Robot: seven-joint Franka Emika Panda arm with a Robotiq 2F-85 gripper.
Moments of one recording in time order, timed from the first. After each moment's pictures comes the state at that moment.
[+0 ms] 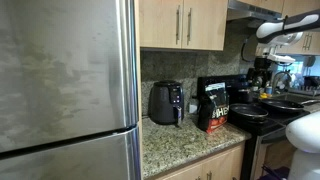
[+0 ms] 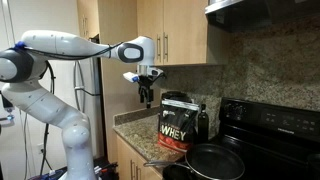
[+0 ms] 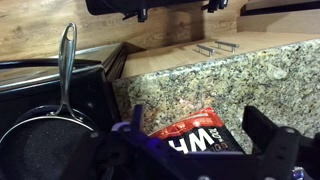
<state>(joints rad) -0.11 -0.72 -0.24 -2.33 -0.06 1.62 -0.17</state>
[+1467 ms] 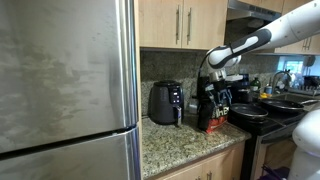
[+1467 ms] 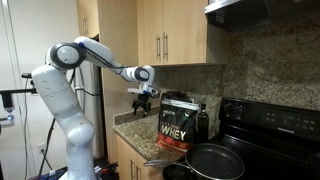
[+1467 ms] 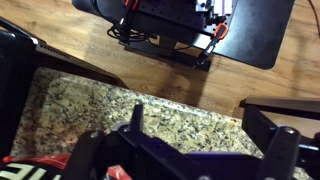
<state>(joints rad) 0.12 -0.31 0.05 -2.30 -0.04 1.66 -0.17</state>
